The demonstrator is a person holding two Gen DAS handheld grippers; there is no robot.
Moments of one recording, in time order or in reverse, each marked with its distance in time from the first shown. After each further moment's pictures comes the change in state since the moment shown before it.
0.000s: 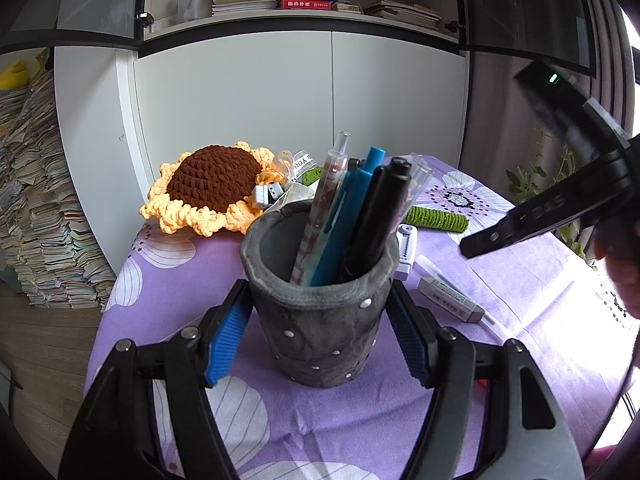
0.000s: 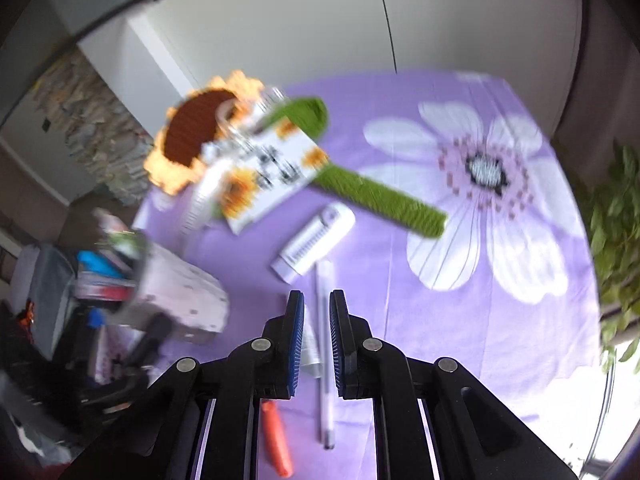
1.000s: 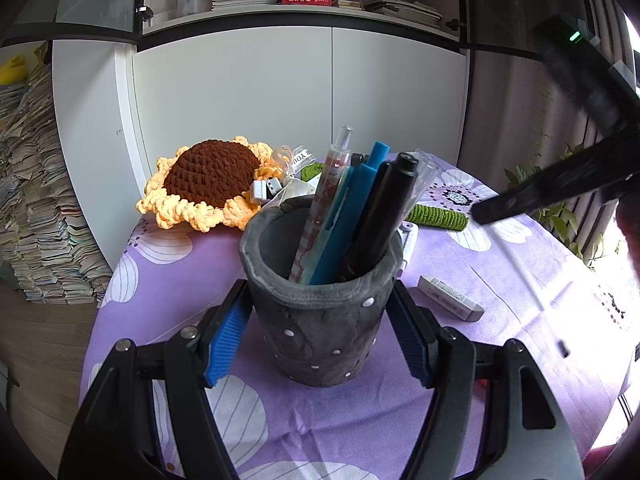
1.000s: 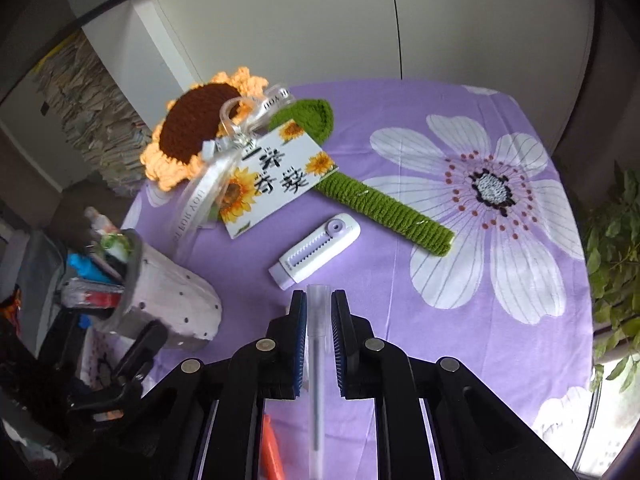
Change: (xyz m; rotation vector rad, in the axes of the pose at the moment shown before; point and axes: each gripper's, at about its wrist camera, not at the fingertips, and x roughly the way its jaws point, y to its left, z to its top) left arm 0.004 0.002 0.000 -0.011 0.016 -0.011; right arm -0.026 0.015 -0.008 -0.072 -0.060 -0.044
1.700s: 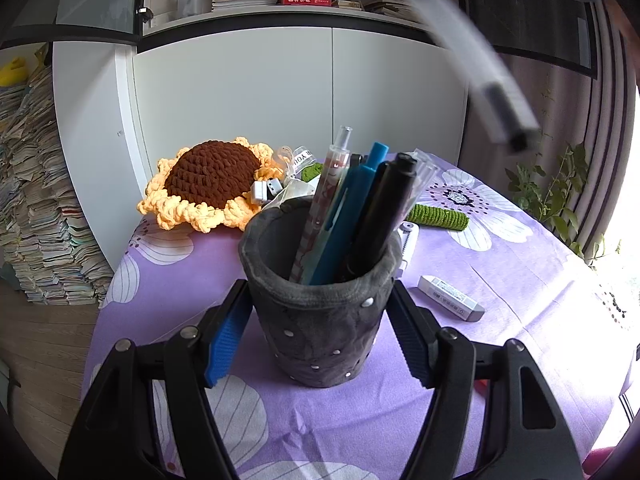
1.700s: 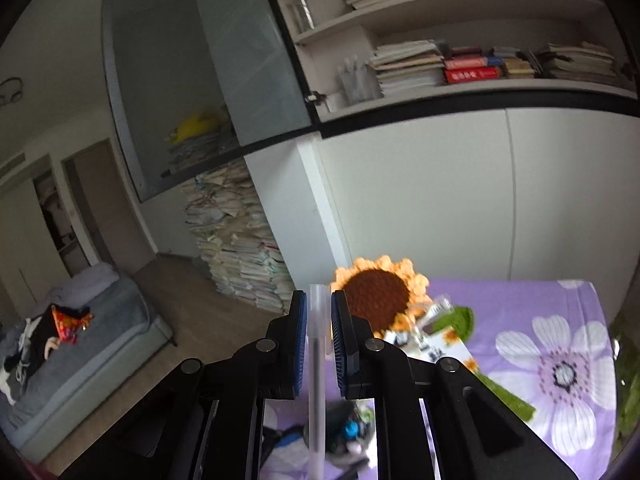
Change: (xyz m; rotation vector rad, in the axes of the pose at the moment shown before) left arm -0.001 0.000 0.000 0.001 0.000 0.001; right arm -0.113 0.120 0.052 -0.209 -0.528 0.350
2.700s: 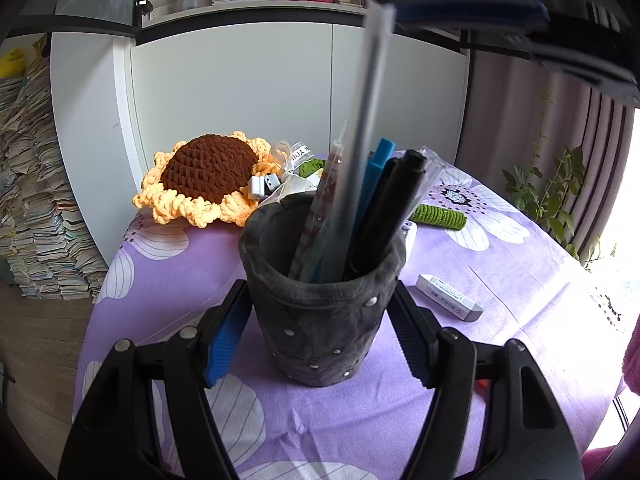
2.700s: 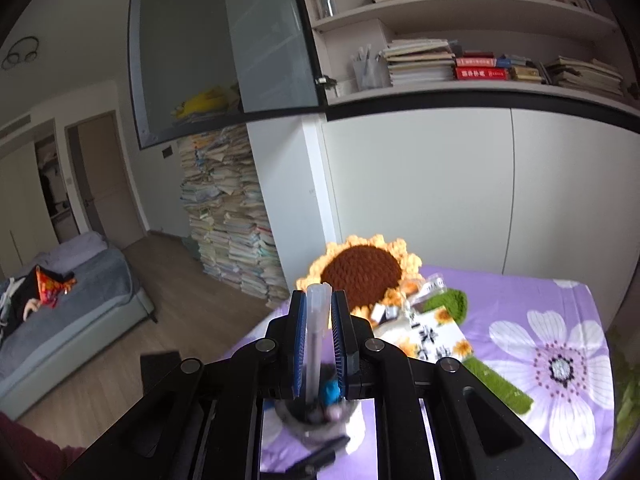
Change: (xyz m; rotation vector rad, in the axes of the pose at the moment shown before) left arm 0.003 0.003 0.001 -0.017 0.015 -0.023; right arm 0.001 -0.006 -0.061 -0.094 0.034 -0.052
